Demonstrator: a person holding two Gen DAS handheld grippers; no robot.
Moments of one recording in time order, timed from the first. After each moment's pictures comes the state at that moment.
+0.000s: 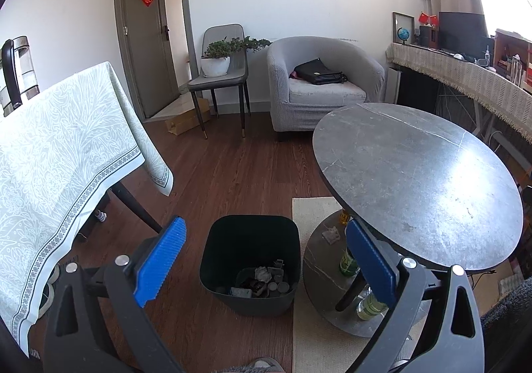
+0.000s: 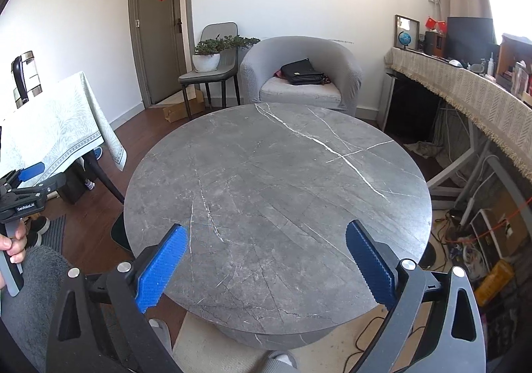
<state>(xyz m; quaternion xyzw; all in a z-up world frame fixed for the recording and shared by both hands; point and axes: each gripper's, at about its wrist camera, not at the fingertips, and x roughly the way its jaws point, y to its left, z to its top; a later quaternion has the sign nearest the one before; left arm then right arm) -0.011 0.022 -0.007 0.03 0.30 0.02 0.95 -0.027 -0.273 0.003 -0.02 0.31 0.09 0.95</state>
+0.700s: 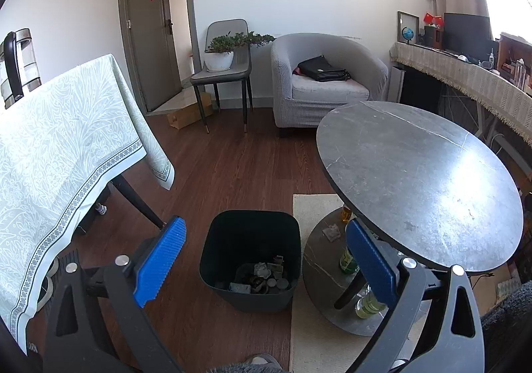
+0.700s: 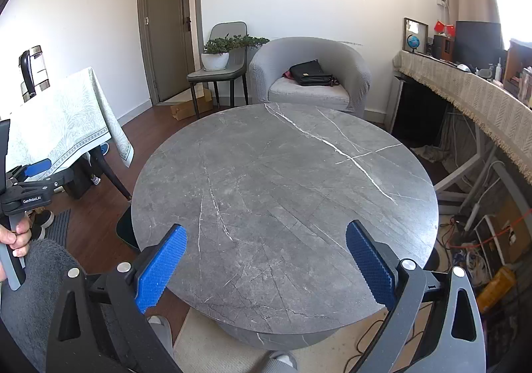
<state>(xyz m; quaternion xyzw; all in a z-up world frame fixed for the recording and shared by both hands) -0.011 0.024 -0.007 0.02 0.30 0.03 0.95 -0.030 -0.269 0.004 -0.02 0.31 0.11 0.94</state>
